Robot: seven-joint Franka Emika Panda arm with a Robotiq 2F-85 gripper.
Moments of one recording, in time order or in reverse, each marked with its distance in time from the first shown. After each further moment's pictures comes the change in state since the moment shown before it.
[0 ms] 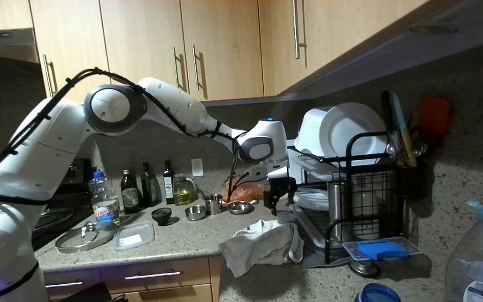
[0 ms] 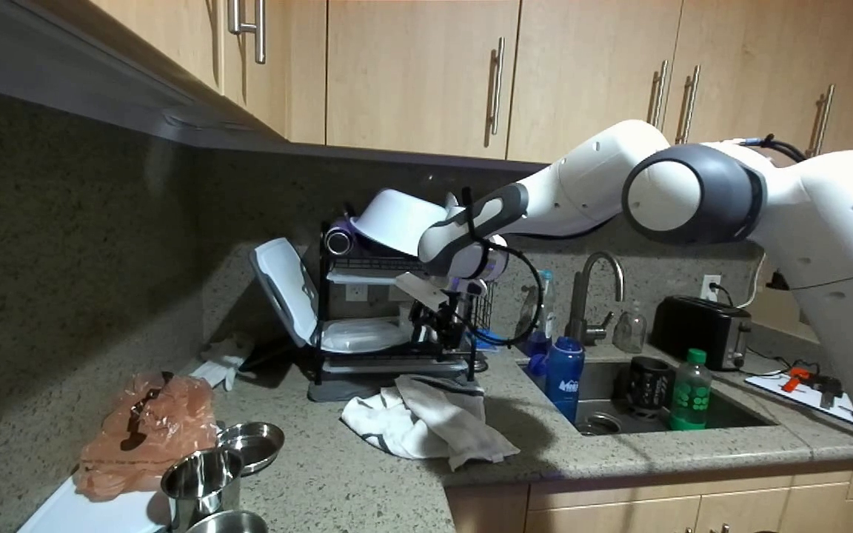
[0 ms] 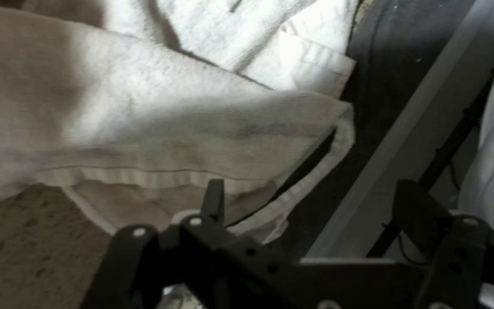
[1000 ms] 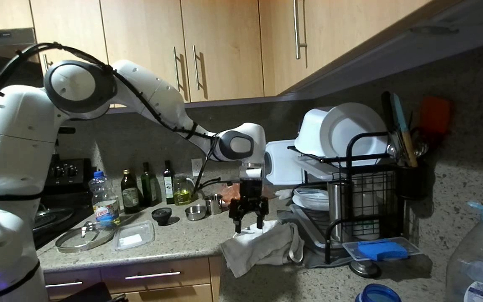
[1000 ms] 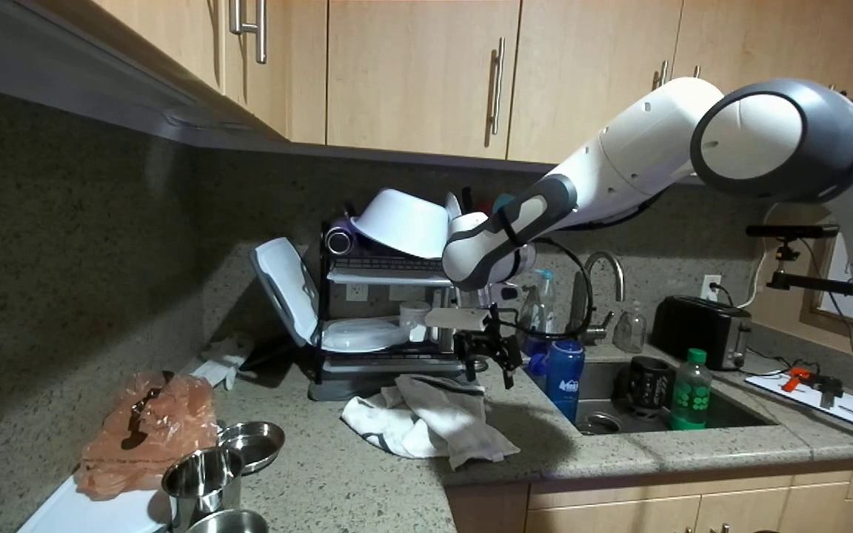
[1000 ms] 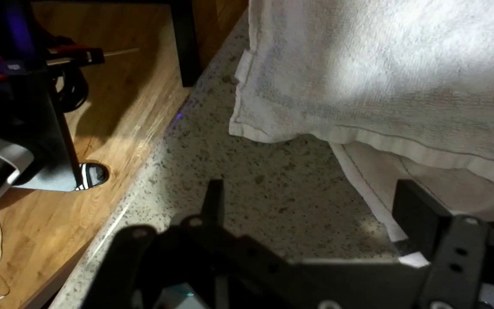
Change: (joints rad) arm 0.063 -0.222 -0.028 -0.304 -0.338 -0.285 0.130
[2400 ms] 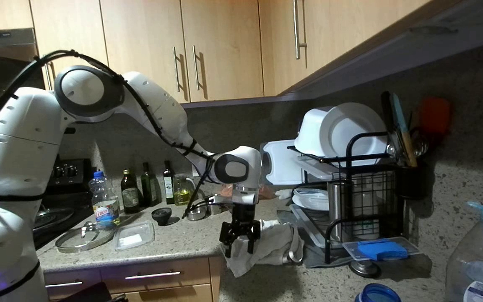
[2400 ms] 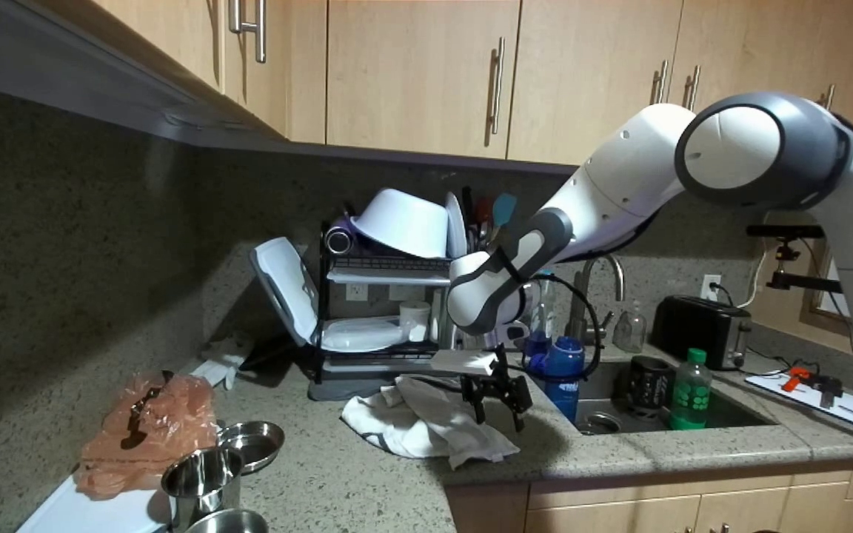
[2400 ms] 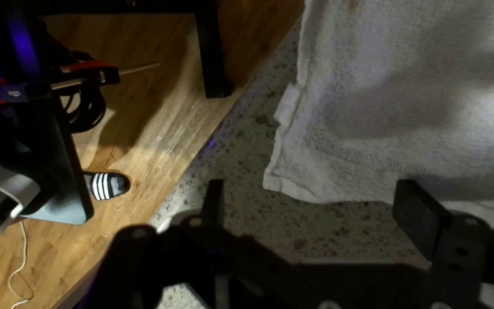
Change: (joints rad) arm -0.004 0.047 0.014 -0.133 0.002 0.113 0.030
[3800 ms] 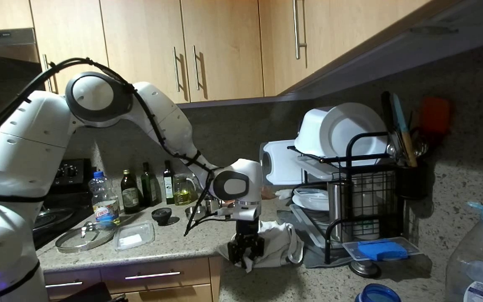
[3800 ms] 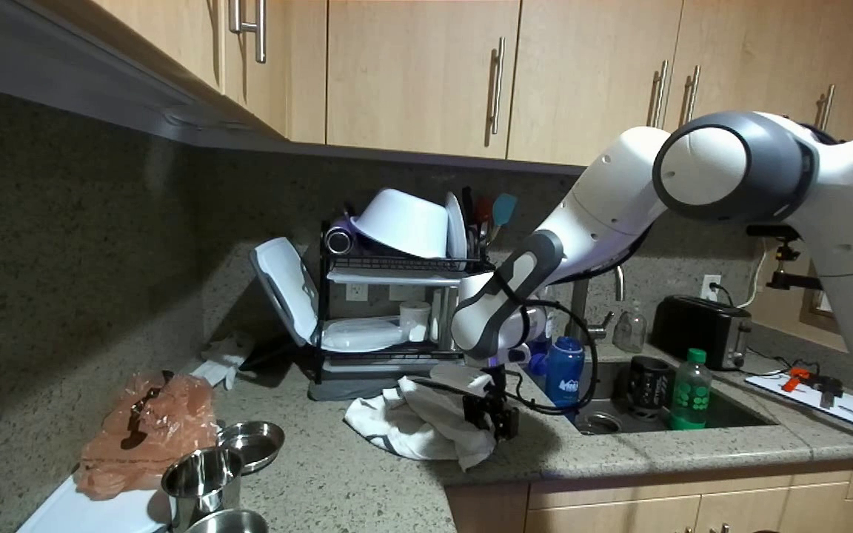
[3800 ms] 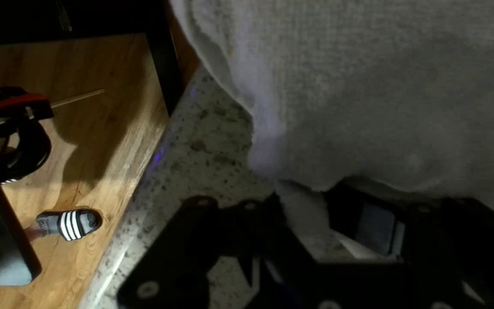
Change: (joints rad) arm -0.003 0.065 -0.019 -0.043 0.080 0.207 0.035
